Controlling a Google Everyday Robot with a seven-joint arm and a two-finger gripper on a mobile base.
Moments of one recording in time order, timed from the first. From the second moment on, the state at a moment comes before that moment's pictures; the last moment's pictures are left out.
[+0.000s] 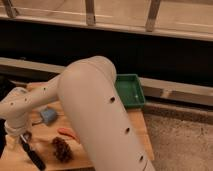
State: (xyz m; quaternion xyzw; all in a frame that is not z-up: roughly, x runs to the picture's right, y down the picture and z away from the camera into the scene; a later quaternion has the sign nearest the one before) arm -0.410 0.229 0.710 -0.42 -0.06 0.25 0.87
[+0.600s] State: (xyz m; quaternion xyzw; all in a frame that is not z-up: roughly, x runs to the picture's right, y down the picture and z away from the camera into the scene) arm -0.427 0.253 0.734 -0.41 0.00 0.28 0.87
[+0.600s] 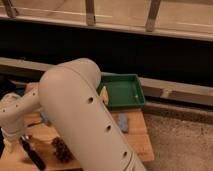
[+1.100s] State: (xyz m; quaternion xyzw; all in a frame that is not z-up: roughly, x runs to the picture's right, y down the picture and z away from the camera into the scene) arm -0.406 0.253 0.759 -0.41 0.03 0.29 0.86
